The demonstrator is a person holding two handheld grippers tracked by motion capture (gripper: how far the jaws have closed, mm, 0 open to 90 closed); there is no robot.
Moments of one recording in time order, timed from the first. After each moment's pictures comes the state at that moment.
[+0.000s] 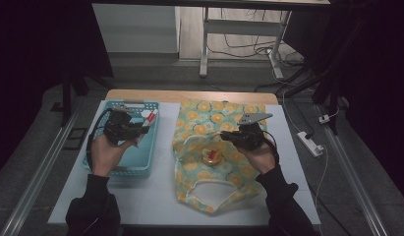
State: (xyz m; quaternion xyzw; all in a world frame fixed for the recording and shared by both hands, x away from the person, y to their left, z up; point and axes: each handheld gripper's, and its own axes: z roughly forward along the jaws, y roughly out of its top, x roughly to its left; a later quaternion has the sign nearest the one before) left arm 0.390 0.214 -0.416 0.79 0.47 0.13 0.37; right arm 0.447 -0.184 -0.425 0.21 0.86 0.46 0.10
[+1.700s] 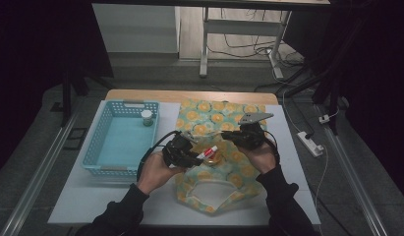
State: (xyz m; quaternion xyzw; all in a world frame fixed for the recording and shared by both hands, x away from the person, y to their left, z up) left arm 0.380 0.060 -0.448 0.89 0.31 0.02 0.33; right arm 0.448 -0.186 -0.424 0.22 0.86 0.46 0.11
